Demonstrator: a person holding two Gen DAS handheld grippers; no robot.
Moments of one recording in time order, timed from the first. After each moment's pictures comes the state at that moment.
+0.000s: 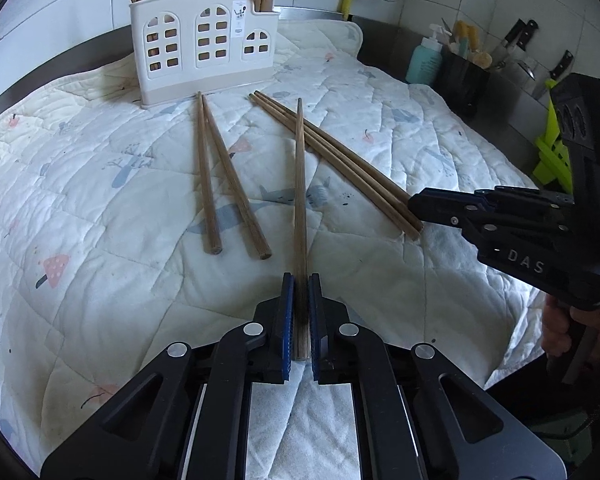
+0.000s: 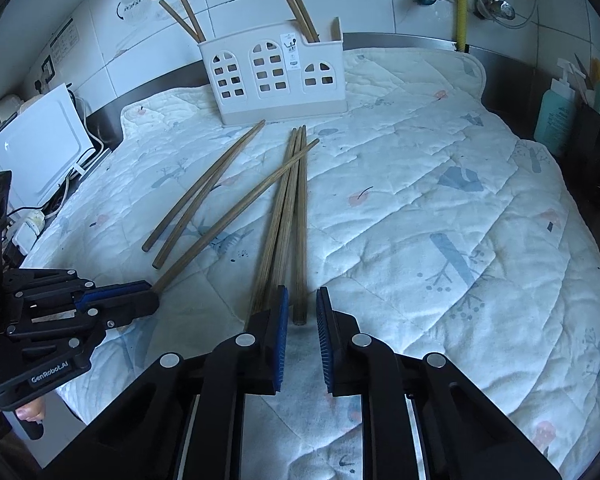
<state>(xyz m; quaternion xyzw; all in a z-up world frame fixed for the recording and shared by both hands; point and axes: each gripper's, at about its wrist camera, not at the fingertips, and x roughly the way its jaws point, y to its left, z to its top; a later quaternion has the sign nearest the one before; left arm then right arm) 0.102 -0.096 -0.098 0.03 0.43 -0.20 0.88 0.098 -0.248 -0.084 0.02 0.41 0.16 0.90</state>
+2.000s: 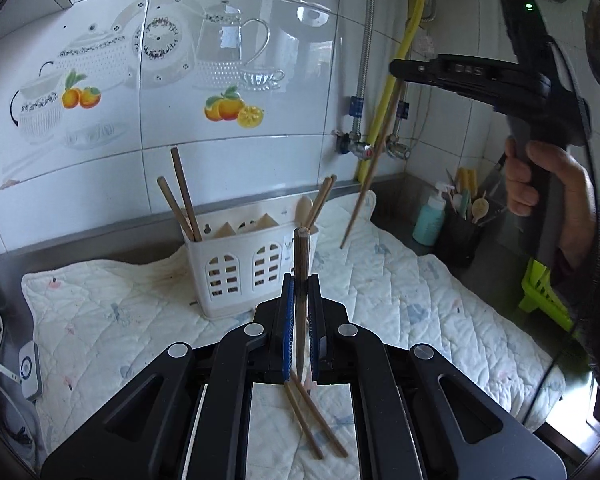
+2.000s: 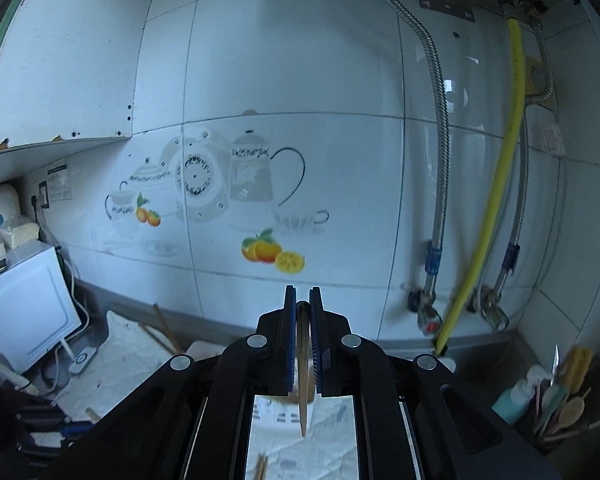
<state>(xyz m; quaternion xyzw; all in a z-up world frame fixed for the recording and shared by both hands) 0.181 -0.040 0.087 0.00 0.26 -0.22 0.94 0.249 -0.243 0.204 -0.02 0.15 0.14 0.98</state>
